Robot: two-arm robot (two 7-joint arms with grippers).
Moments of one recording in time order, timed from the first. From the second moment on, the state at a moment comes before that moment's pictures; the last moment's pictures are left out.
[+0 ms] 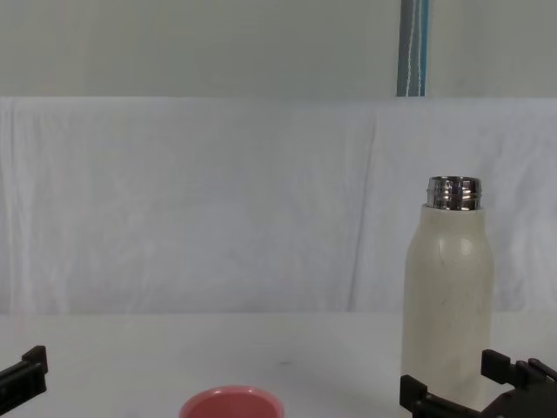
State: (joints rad) left arm 0.27 0.24 0.04 -1.85 -0.25 -0.02 -0.02; right arm -0.13 0.23 -0.26 -1.72 0.19 -0.09 0.25
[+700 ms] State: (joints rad) left arm 0.27 0.24 0.04 -1.85 -0.25 -0.02 -0.02; right arm -0.13 0.23 -0.26 -1.72 0.19 -0.09 0.25
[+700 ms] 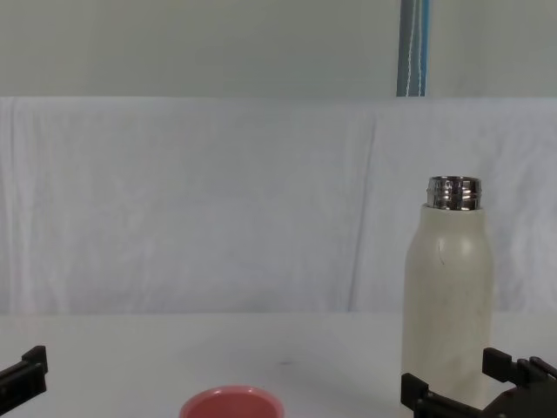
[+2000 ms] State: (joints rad) left arm 0.27 0.24 0.04 -1.85 -0.25 -0.02 -0.02; right arm -0.13 0.23 -0.26 -1.72 0.19 -0.09 0.25
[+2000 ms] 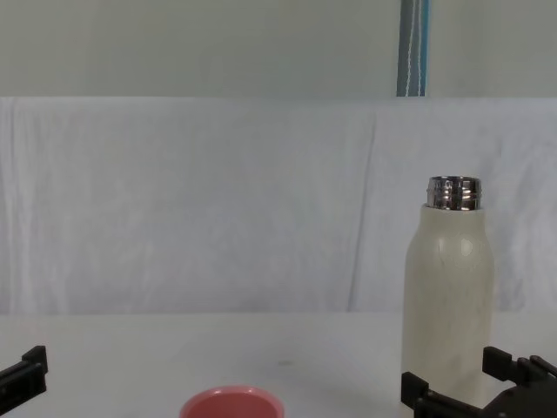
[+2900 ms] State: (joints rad) left arm 0.27 0.24 0.04 -1.85 -0.25 -0.02 -0.02; right arm -0.13 0.23 -0.26 -1.72 0.19 -0.09 0.25
